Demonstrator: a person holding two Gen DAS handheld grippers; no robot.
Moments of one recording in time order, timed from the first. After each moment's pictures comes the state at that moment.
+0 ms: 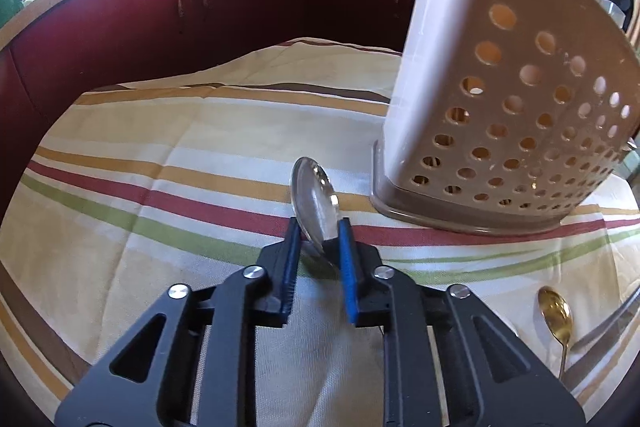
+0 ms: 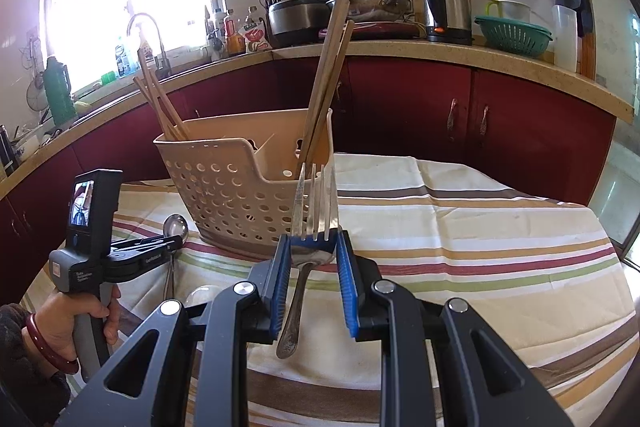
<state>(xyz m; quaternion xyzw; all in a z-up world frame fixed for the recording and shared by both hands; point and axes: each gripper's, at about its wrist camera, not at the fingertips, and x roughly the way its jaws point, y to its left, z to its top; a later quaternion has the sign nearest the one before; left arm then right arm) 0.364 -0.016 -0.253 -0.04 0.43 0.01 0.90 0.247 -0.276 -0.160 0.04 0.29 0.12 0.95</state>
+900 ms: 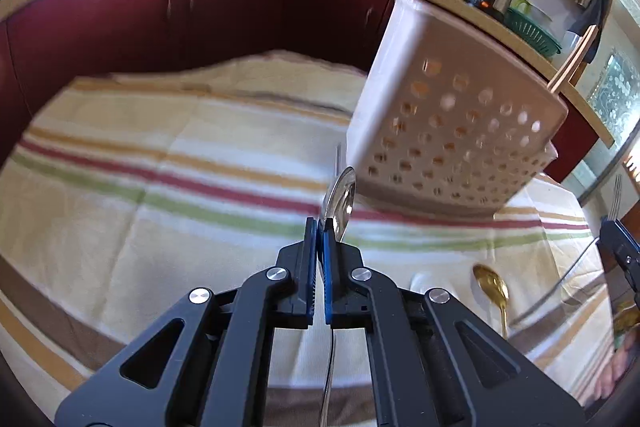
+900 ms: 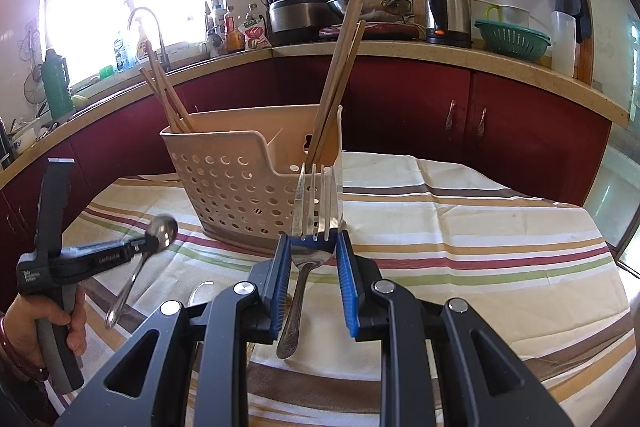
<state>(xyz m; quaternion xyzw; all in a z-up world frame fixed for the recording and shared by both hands) 0.318 0.000 -0.231 -0.11 0.41 -0.05 0.90 0.240 -0.265 -0.159 0.03 0.29 0.12 0.95</state>
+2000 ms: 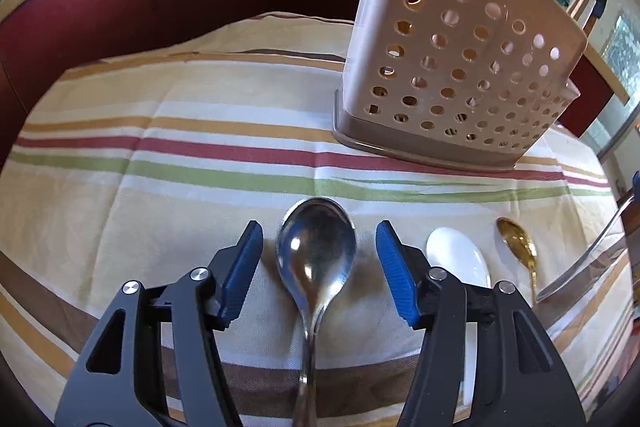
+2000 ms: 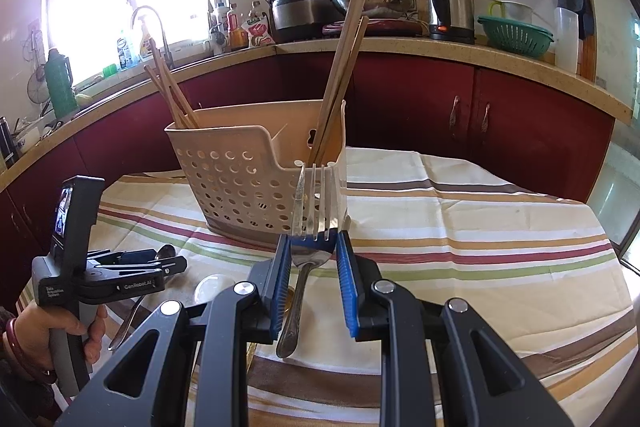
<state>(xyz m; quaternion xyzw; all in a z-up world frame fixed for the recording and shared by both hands) 0.326 -0.020 -0.250 -0.05 0.46 -0.04 0.88 0.239 -0.265 -0.159 0.04 0.29 0.12 0.95</state>
